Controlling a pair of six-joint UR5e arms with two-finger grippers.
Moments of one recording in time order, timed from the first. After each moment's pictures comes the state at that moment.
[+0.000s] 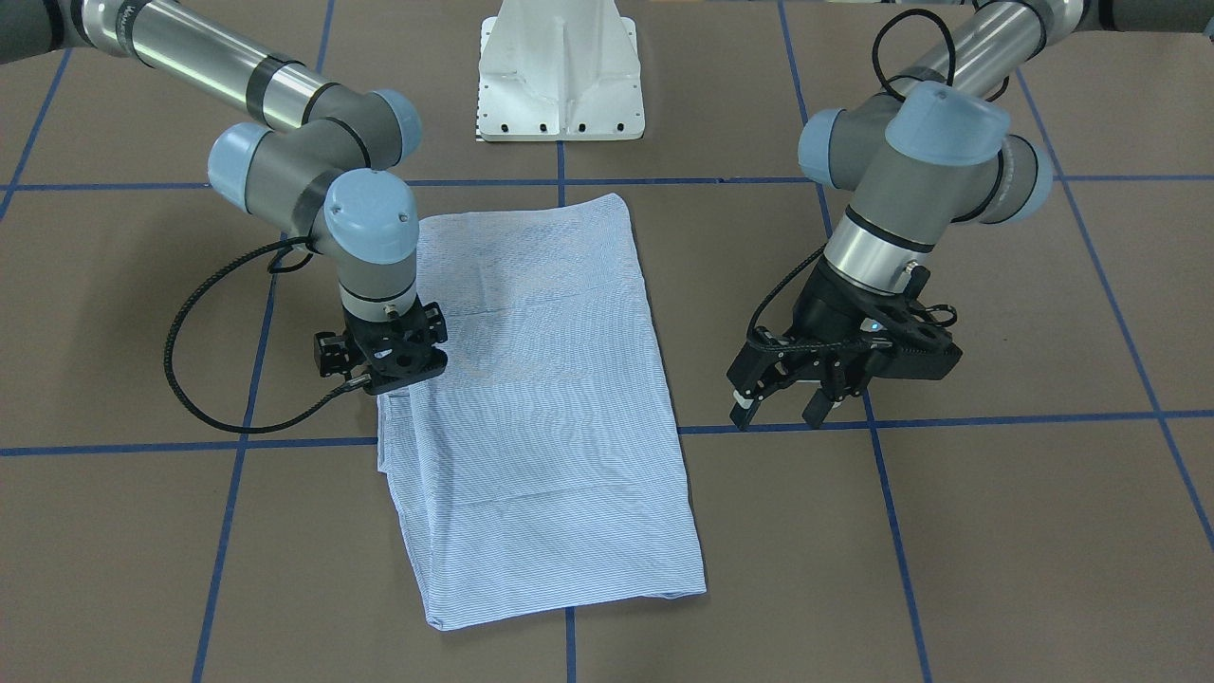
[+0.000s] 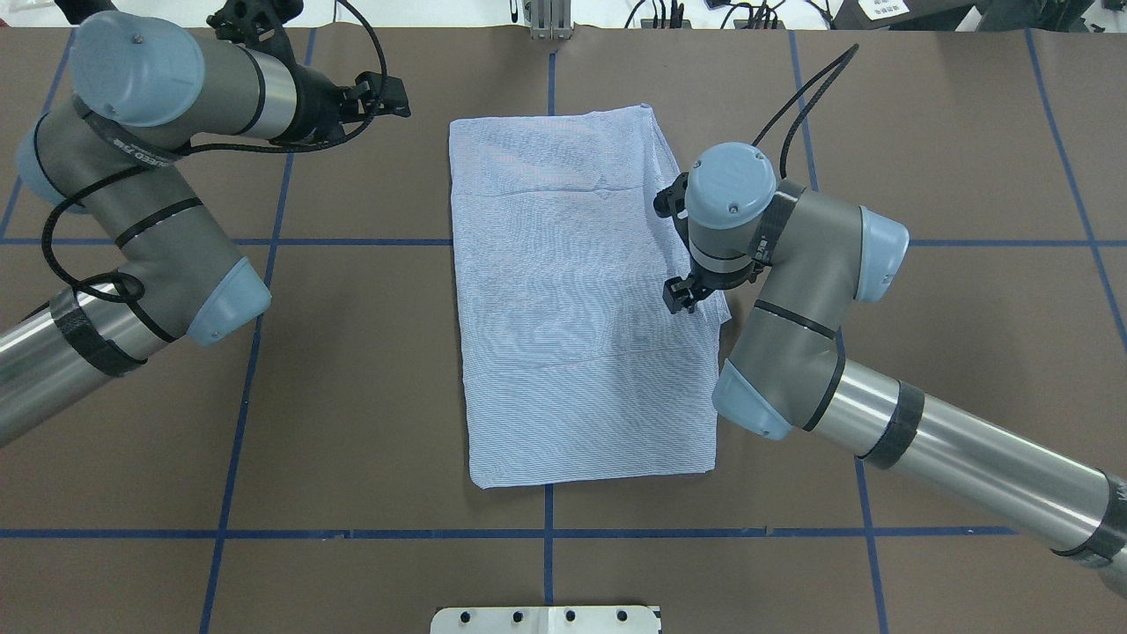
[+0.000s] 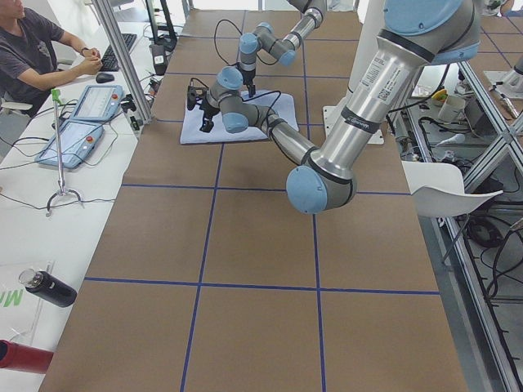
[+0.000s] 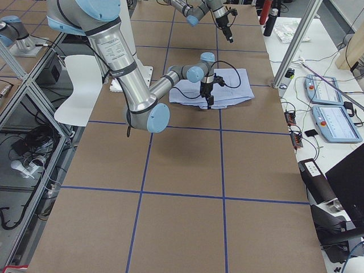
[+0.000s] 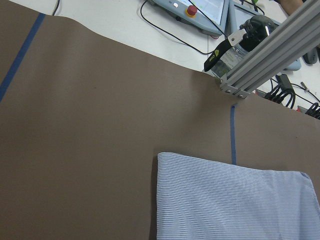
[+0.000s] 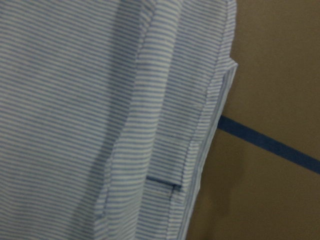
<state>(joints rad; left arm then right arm) -0.85 -2.13 -1.56 -2.21 -1.82 -1.36 0.65 -0.98 1.53 -1.62 1.84 0.62</state>
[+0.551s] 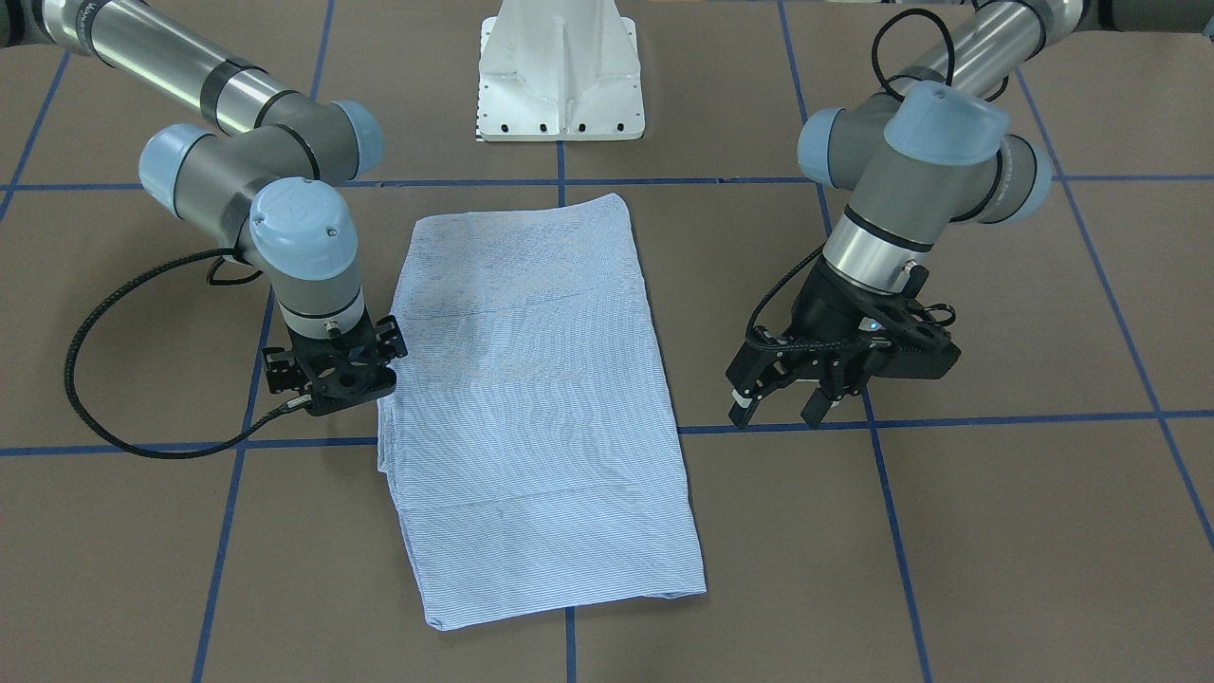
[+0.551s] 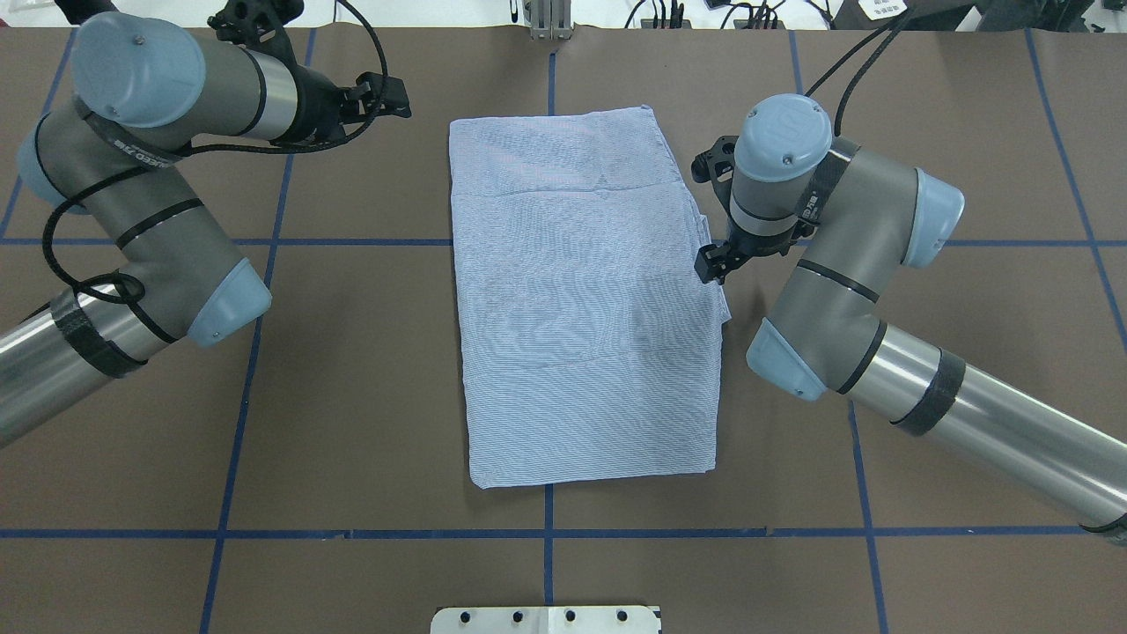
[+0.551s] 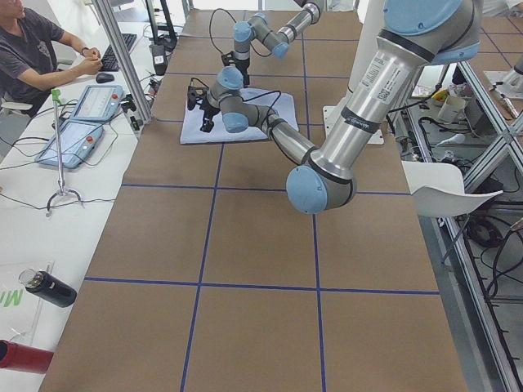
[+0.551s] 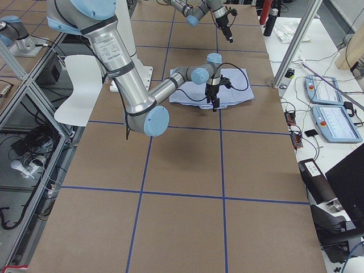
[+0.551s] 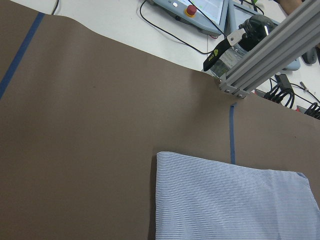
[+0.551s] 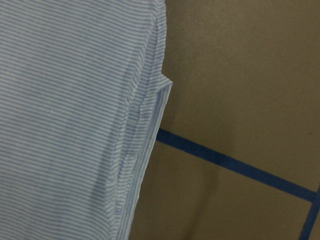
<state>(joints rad) -0.85 -2.13 -1.56 -2.21 -1.82 -1.36 0.72 -1.00 1.55 -1.62 1.89 0.58</state>
